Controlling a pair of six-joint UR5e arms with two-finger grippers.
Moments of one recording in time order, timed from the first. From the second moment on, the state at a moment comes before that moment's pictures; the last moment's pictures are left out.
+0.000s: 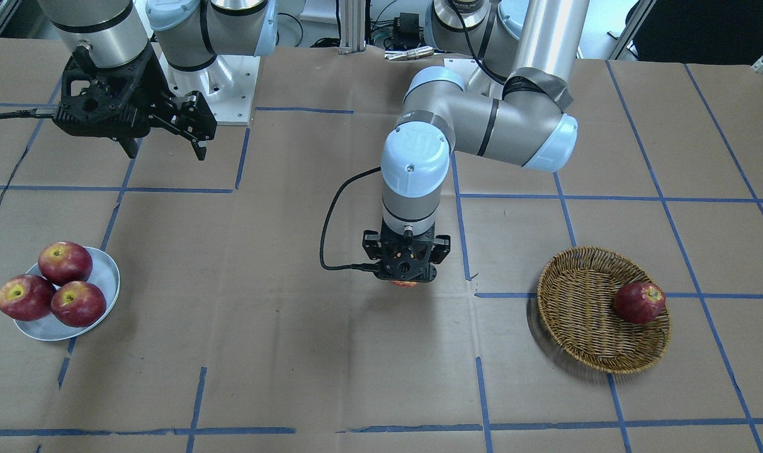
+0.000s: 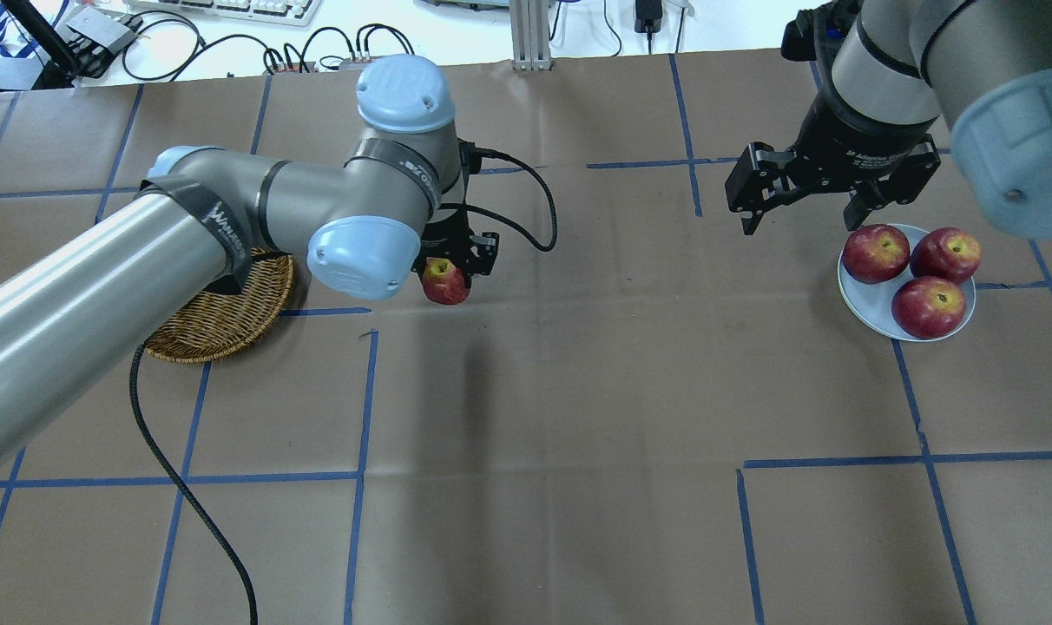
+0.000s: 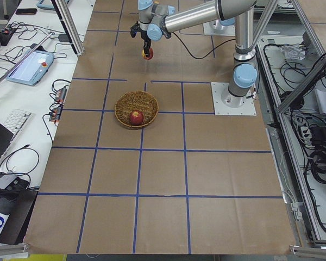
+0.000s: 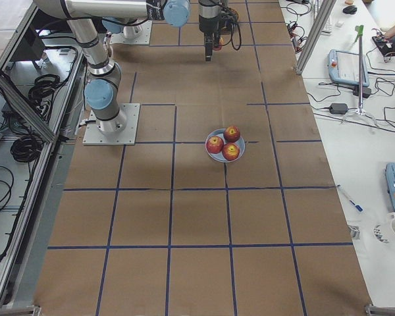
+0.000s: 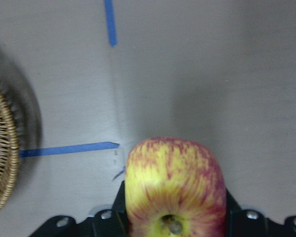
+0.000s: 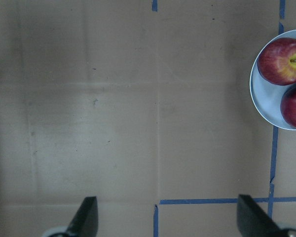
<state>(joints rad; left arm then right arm) -1.87 -1.97 -1.69 -1.08 1.63 -0.20 1.57 -1.64 1.67 -1.63 -1.58 0.00</state>
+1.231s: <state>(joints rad) -1.99 -2.14 -1.61 -1.02 1.57 -0.32 1.57 -1.64 1.67 -1.63 -1.58 0.00</state>
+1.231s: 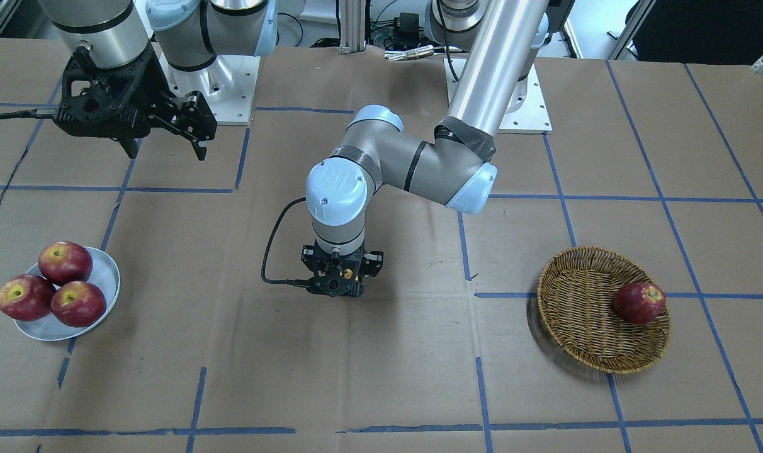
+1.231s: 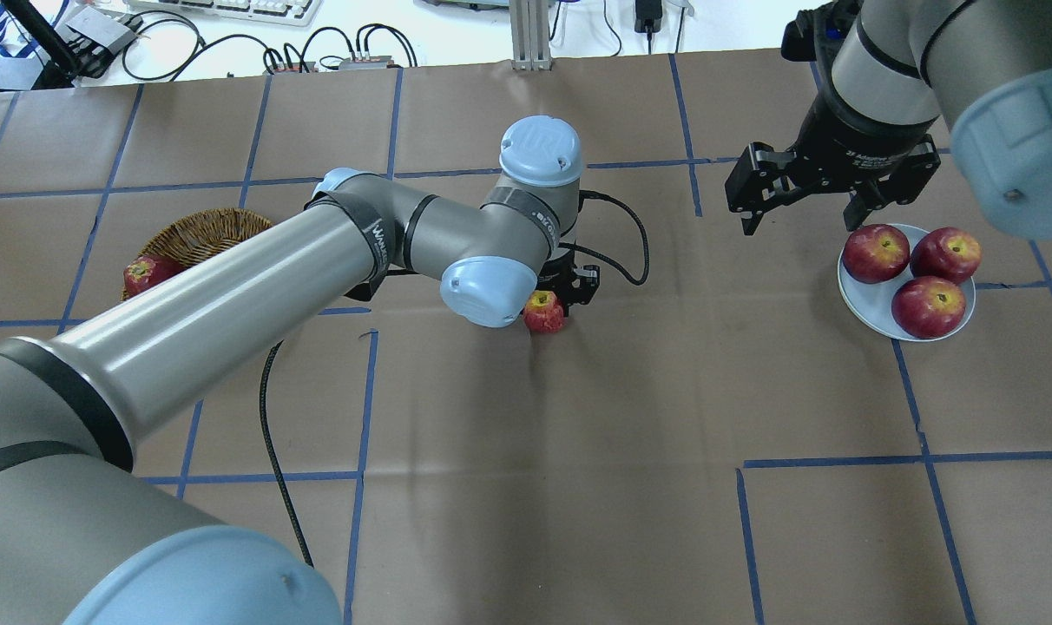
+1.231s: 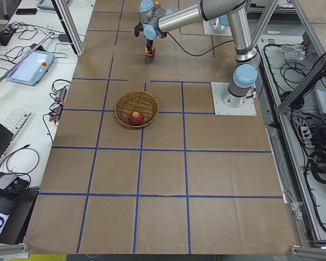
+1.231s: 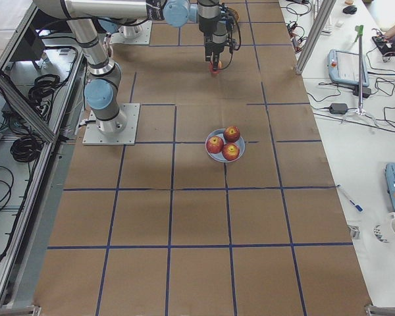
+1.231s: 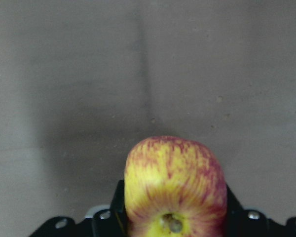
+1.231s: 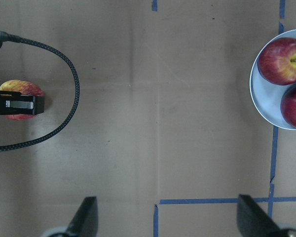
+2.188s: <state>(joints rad) -1.87 -1.84 -1.57 -1.31 1.58 -0.17 1.57 -1.64 1.67 -1.63 -1.57 0.01</state>
